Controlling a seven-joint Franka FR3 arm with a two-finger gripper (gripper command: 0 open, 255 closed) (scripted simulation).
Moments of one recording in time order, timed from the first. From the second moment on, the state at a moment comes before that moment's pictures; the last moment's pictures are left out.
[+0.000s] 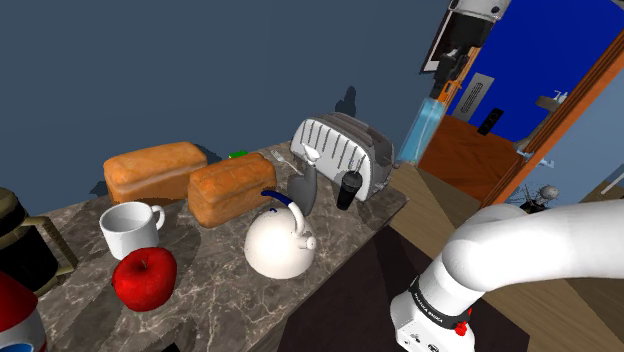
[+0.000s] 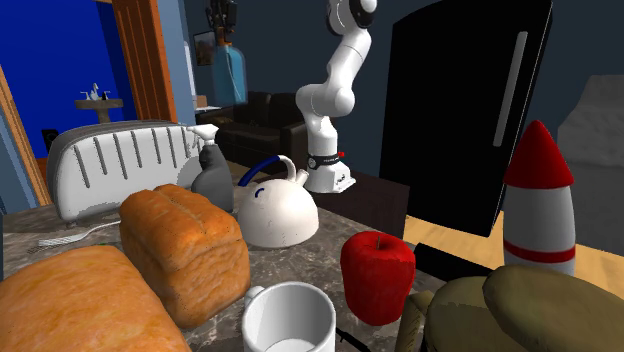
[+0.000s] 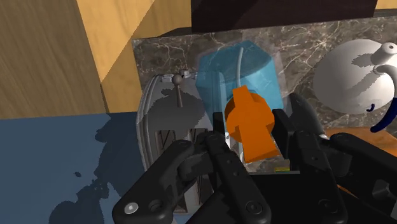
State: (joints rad) arm -0.09 -0.70 -0.25 -2.04 -0.16 1.37 -0.38
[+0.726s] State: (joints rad) arm -0.10 -0.76 -0.27 -2.24 -0.18 1.50 -0.37
